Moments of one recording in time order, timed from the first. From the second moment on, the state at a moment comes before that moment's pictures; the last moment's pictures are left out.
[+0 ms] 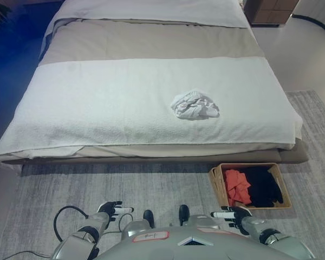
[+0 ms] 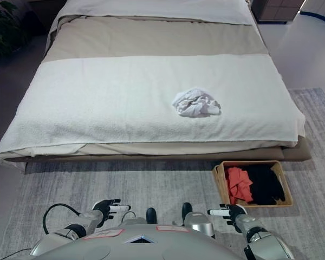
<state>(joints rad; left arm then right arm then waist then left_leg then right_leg) -0.05 0.27 -0.30 1.25 -0.11 0.08 -0.03 -0.02 -0.36 0.31 1.28 0.16 0.08 0.14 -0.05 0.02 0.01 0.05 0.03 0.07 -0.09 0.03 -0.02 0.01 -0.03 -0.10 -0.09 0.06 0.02</state>
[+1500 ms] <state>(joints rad) -0.06 0.27 -0.30 1.25 -0.12 0.08 -0.03 -0.03 -0.36 0.33 1.28 0.16 0.07 0.14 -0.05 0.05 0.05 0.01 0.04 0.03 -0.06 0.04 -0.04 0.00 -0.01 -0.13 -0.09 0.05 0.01</state>
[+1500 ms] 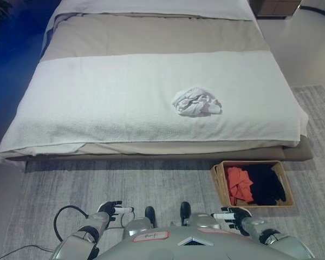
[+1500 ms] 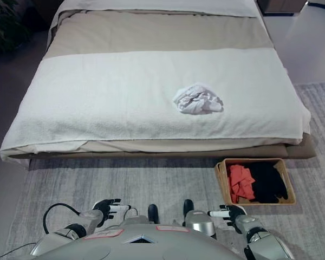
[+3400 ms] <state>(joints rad) -0.12 0.37 -0.32 1.28 -0.15 0.07 -0.05 -0.37 -0.62 0.35 1.04 0.17 0.05 0.06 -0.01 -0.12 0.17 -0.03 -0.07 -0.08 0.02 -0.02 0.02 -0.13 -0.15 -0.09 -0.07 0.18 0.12</state>
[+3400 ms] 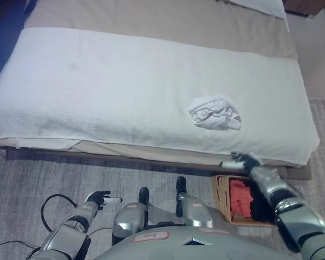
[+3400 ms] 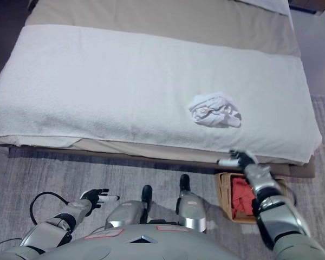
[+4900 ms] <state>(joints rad) -0.05 0.27 -0.42 1.12 -0.23 0.02 -0.05 -1.07 -0.78 0.70 1.34 -0.01 0.04 0.02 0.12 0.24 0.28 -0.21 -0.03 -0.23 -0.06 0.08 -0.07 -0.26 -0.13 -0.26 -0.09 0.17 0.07</state>
